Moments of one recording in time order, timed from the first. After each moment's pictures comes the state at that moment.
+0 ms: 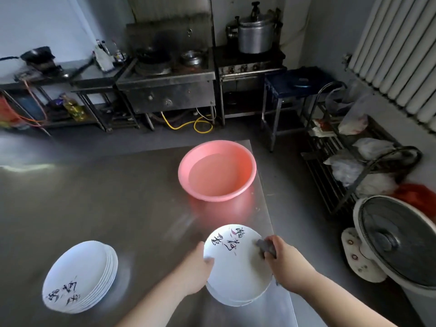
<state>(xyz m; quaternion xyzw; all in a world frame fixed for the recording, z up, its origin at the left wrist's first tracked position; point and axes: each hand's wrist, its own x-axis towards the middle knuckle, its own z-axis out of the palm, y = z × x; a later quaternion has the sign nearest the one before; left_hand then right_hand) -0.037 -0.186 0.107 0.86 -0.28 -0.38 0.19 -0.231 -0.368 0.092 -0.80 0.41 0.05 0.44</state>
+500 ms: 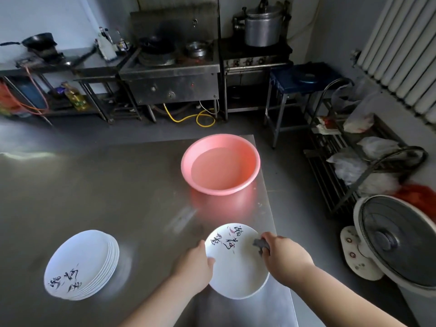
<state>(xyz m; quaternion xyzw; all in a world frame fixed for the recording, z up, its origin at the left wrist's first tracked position) -0.038 -0.180 0.064 0.91 -0.32 -0.27 0.07 -0.214 -0.367 0.078 -0.89 0.37 0.07 0.24</state>
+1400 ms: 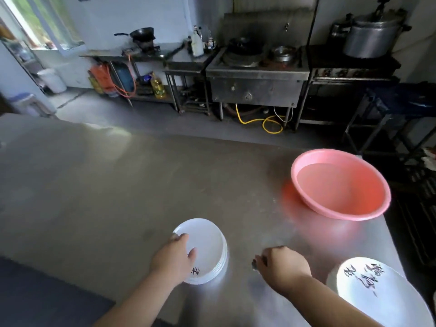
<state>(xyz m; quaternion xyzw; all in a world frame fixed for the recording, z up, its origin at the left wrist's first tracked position) 0.190 0.099 0.073 0.97 -0.18 -0.15 0.04 0.030 -0.154 0.077 -0.94 0.24 0.13 0.19</state>
